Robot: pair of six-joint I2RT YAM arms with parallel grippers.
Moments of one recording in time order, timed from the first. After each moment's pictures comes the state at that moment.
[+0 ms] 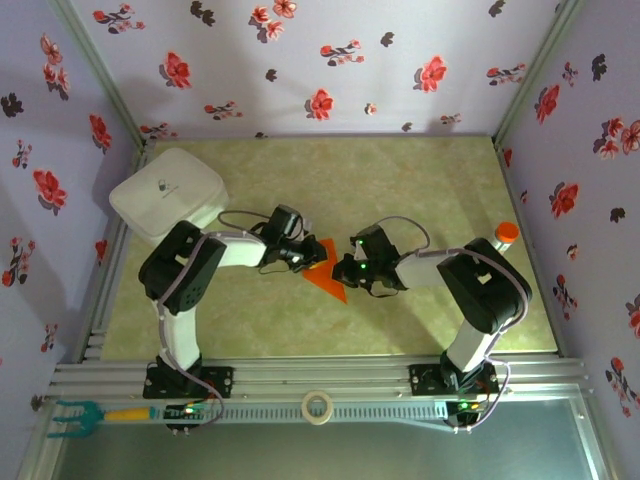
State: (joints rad) left arm -0.64 1.91 0.96 0.08 0.54 -0.95; right arm 0.63 1.71 0.66 0.16 -0.48 0.90
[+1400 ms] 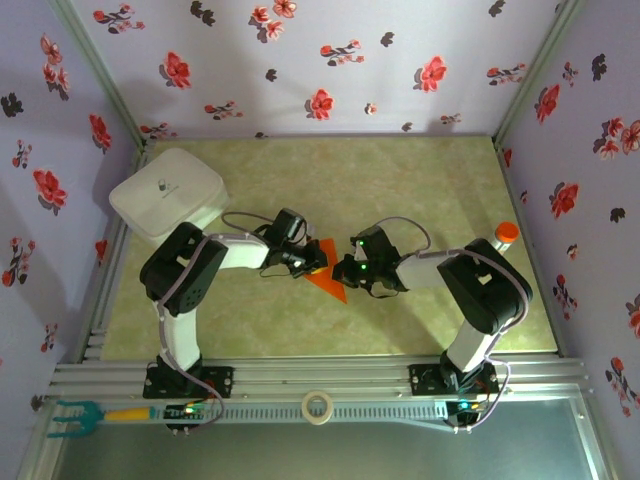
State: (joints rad) left arm -0.67 1.92 0.96 0.03 0.54 -0.94; right arm 0.63 1.70 0.64 0.18 -0.47 0.90
